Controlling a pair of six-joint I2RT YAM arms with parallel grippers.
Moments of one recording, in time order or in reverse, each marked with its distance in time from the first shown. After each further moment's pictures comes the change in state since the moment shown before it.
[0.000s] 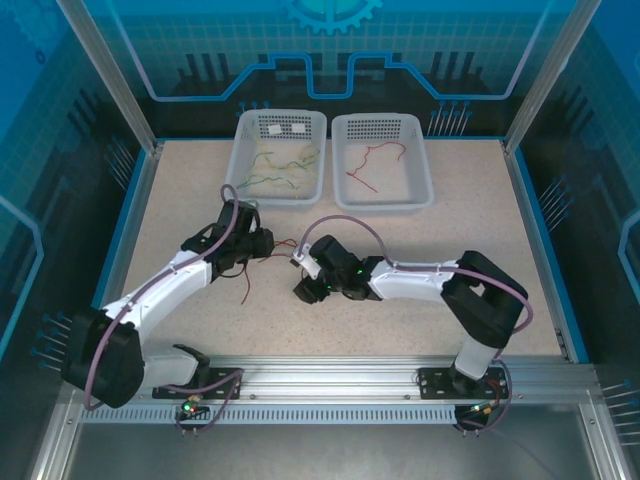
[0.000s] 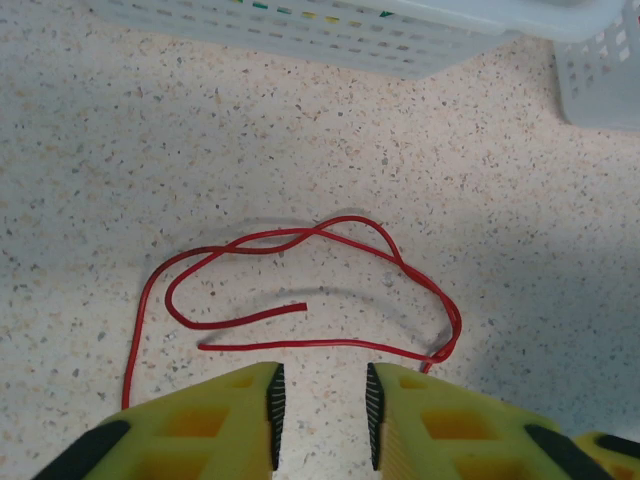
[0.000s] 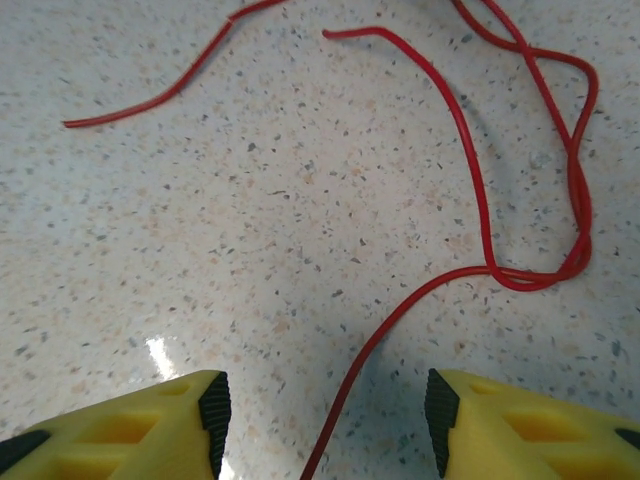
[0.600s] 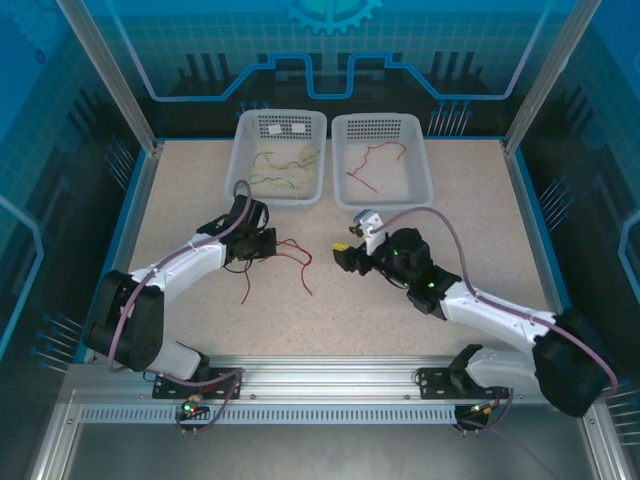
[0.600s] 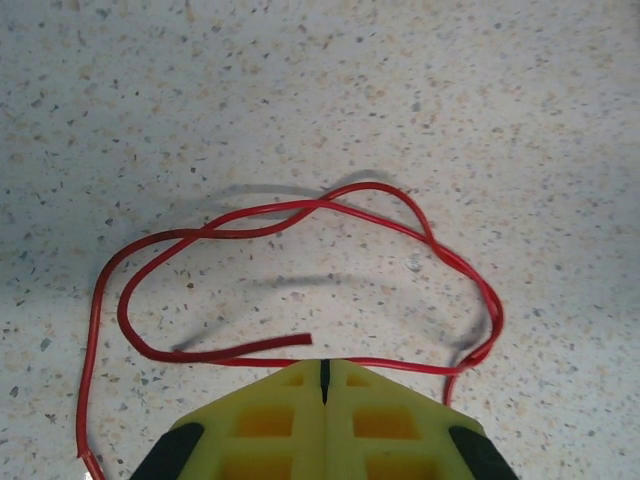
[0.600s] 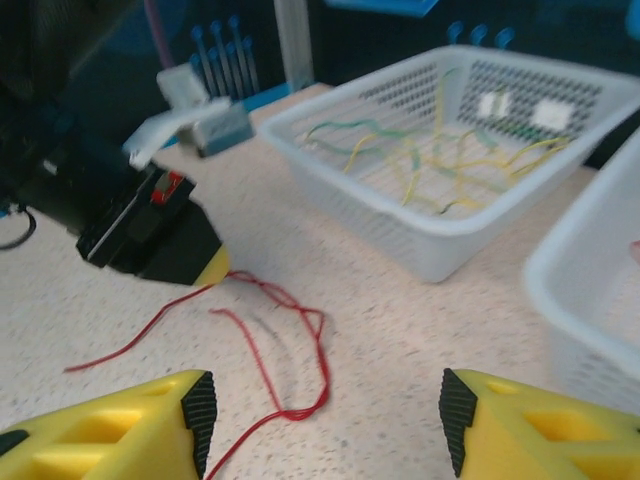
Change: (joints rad) left arm 0.018 0.193 0.075 -0.020 0.077 0.013; right arm -0.233 -0.519 -0.363 0.401 -0.067 -0.005
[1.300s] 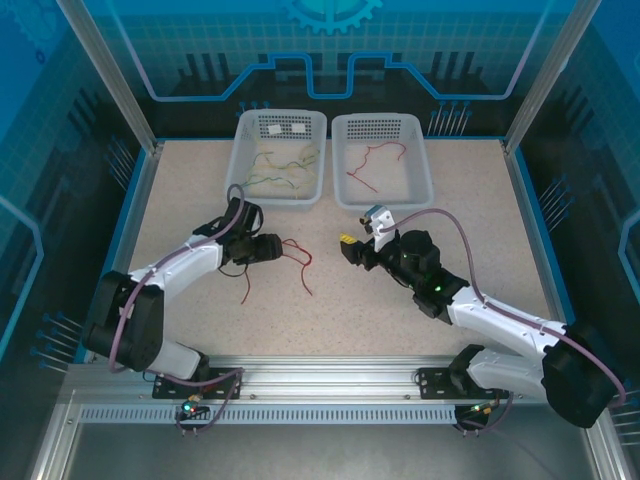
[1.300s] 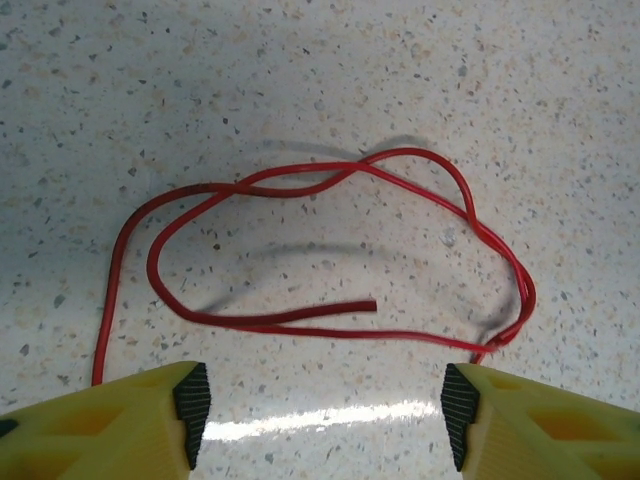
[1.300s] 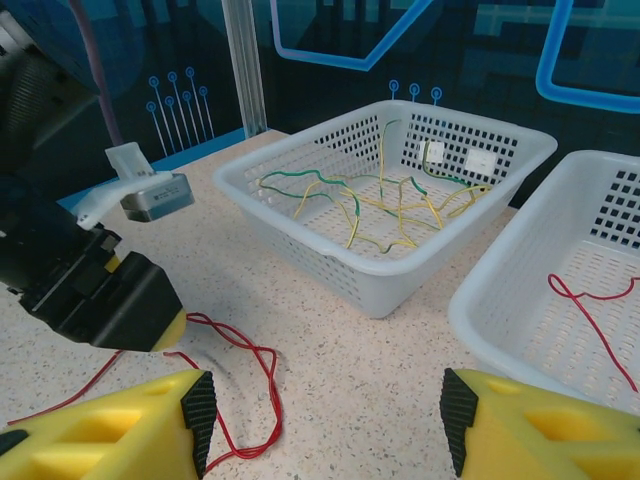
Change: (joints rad) left arm 0.047 0.024 -0.026 -0.019 0.044 -0.025; right arm -0.013 -0.110 -0.049 0.061 0.124 -0.018
